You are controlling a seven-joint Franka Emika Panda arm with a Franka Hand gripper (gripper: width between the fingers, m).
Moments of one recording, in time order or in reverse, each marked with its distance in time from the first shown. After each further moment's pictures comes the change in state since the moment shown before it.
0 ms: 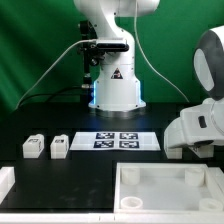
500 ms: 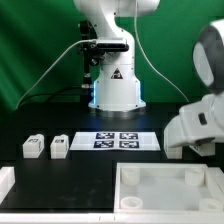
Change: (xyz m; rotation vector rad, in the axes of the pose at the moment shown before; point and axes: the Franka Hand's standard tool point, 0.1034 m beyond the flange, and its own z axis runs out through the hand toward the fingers) arm -0.004 0.010 -0.036 0.014 0.035 -0.047
